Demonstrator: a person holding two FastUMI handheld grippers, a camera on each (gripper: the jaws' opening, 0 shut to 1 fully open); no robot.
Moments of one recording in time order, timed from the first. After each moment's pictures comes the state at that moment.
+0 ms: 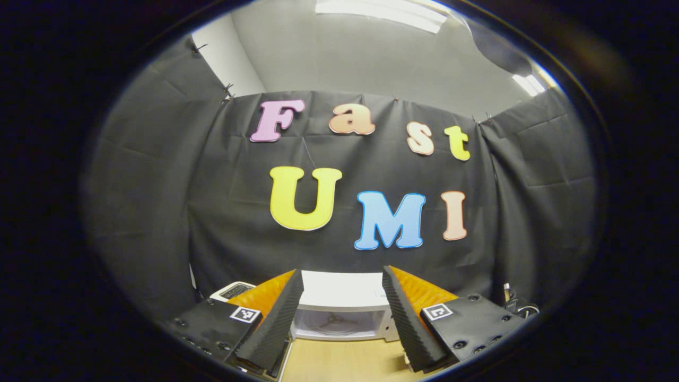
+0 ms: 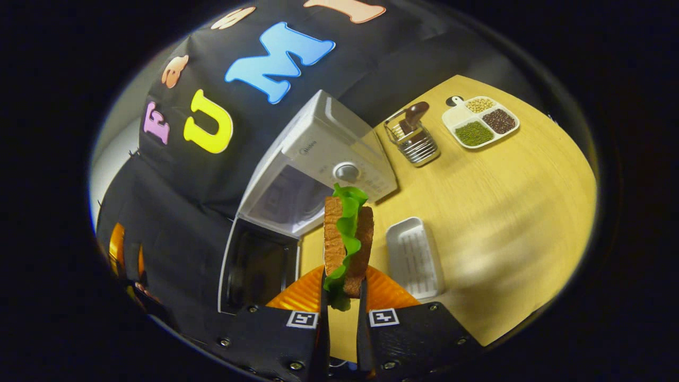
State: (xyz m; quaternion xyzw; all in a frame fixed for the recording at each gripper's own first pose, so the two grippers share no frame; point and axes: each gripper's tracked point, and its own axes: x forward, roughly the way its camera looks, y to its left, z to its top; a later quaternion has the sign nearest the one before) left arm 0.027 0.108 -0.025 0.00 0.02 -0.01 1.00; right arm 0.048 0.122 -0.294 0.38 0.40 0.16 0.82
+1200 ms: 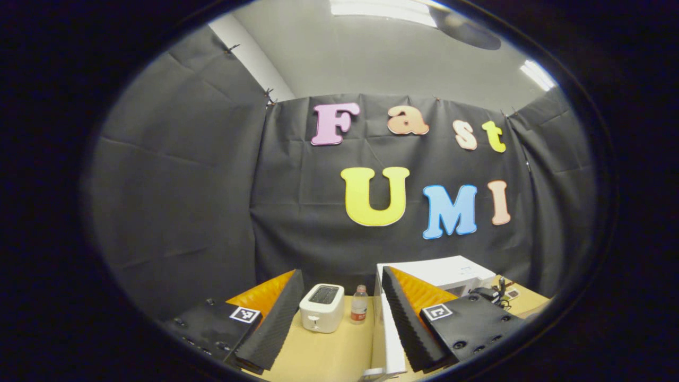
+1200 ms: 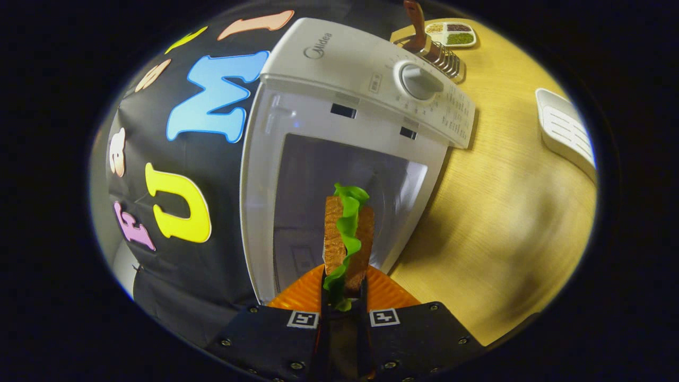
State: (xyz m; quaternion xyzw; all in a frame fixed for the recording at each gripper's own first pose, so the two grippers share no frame) left arm -0.050 0.353 -0.022 0.05 0.05 0.08 0.99; right arm 0.228 0.328 -0.341 0.62 0.29 -0.02 0.73
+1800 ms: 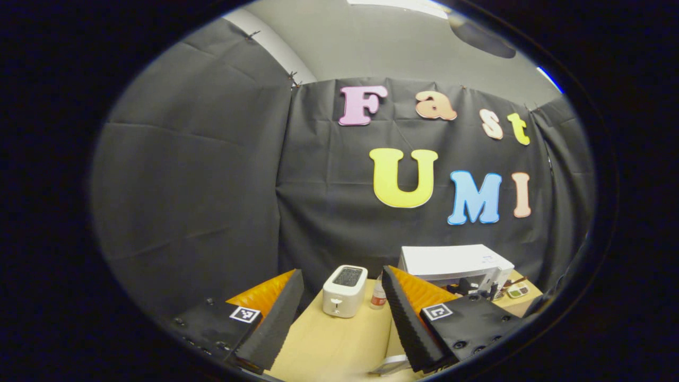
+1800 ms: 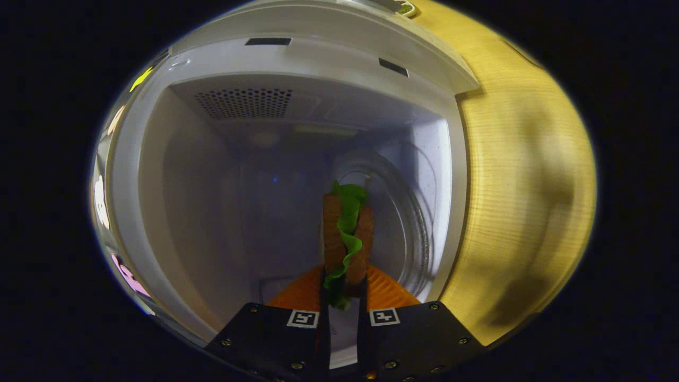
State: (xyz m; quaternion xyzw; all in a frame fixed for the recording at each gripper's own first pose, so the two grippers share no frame) left arm -0.071 0.402 -0.042 0.03 0.09 0.14 0.99; right arm 0.328 0.361 -0.391 0.69 0.21 -0.12 0.69
